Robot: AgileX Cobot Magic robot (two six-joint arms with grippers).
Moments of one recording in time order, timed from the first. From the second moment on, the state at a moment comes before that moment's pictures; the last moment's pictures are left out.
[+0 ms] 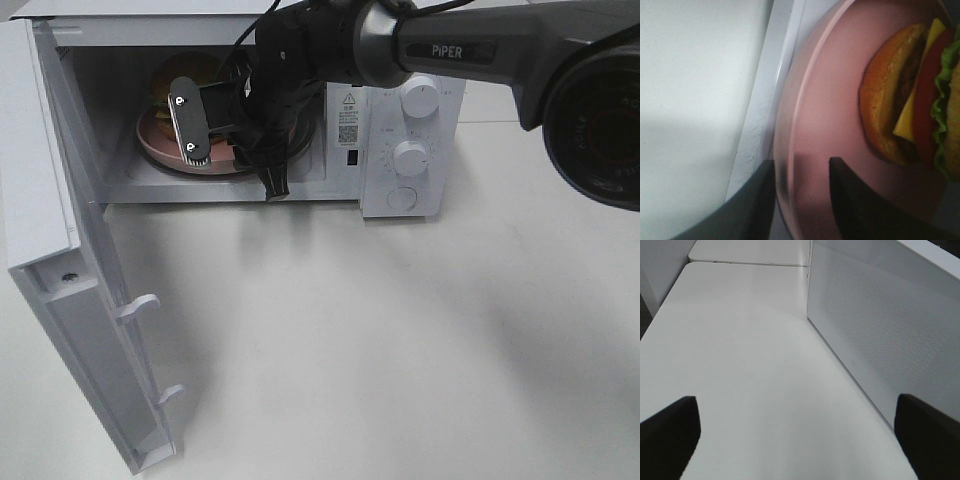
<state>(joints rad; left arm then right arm) -0.03 -0.01 -0.52 -0.03 1.07 -0.02 0.66 2.40 -2.00 -0.11 0.52 -1.25</state>
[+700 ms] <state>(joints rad) -0.03 -0.01 -0.52 -0.03 1.07 -0.02 0.66 2.30 -1.84 -0.10 0.49 -1.18</state>
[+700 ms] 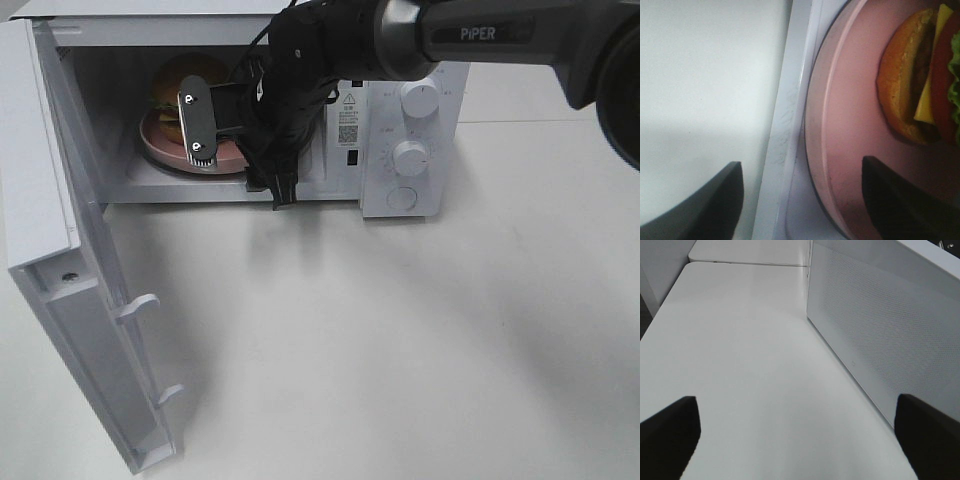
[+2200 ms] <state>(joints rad) -0.03 -0.01 -0.52 -0.03 1.07 -0.02 0.66 1.74 -1.14 -0.17 0.27 -0.72</state>
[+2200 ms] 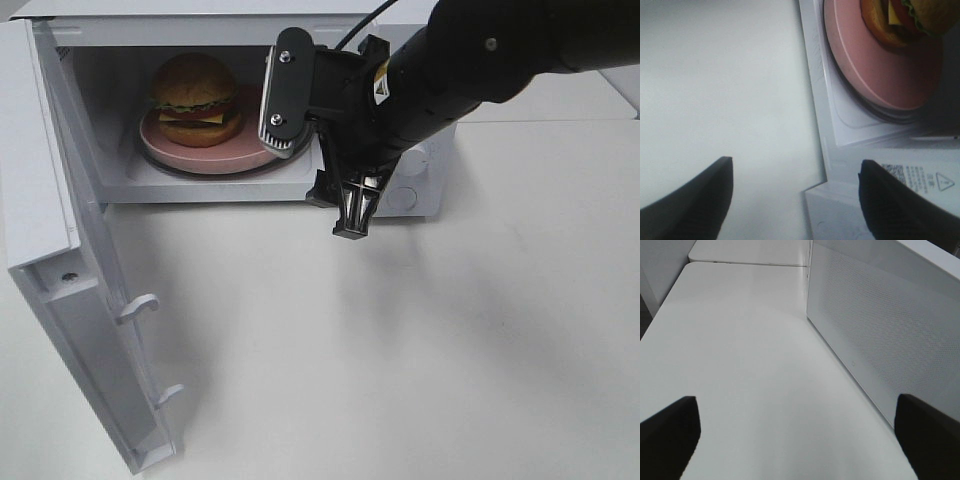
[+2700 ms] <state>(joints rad) -0.03 -0.01 -0.52 -0.03 1.07 -0.02 0.66 1.55 -1.01 -0.17 0.53 -0.13</state>
